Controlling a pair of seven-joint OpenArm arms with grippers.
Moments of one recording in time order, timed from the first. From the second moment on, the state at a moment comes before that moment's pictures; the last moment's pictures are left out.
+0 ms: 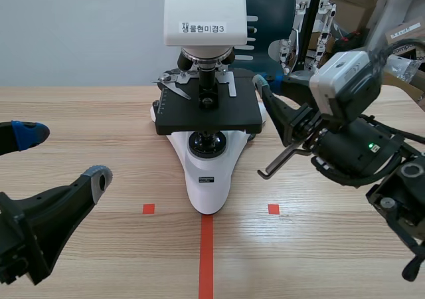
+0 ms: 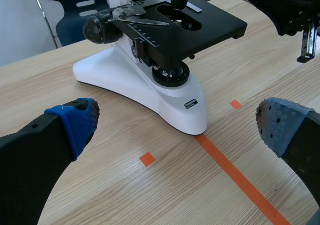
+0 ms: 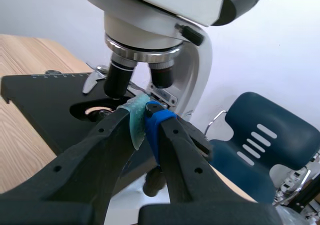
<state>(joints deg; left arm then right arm) 47.8 -32.4 -8.9 119.8 -23.0 -25.5 -10.5 -5.7 19.0 -11.2 83.9 -14.0 18.9 42.4</state>
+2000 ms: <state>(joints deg) 47.8 -32.4 -8.9 119.8 -23.0 -25.5 -10.5 -5.8 15.1 -13.7 83.9 -15.8 12.0 40.4</state>
